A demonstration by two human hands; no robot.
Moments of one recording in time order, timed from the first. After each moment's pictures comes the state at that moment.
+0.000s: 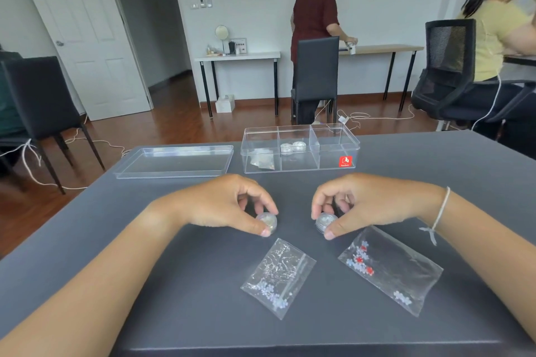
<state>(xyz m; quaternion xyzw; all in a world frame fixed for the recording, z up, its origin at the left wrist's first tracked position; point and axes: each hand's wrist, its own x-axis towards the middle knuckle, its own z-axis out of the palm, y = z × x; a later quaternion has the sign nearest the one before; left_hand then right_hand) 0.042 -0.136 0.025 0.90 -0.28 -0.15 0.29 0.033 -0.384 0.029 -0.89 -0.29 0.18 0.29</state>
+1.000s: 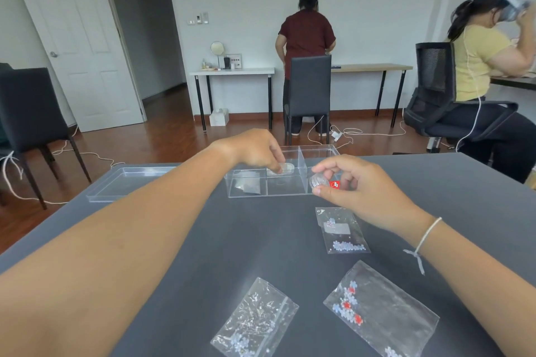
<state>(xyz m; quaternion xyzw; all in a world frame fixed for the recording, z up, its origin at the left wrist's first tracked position) 0.168 -0.205 0.067 0.96 -0.20 -0.03 0.18 0.067 -0.401 0.021 -0.87 -0.21 -0.16 0.42</state>
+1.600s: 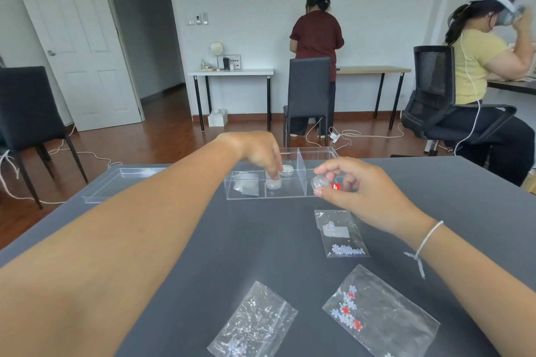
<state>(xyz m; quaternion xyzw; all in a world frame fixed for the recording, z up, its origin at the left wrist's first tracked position) 0.180 -0.211 0.073 0.97 -0.21 -0.10 0.12 0.069 -0.405 0.020 -0.87 -0.20 -0.17 0.42</state>
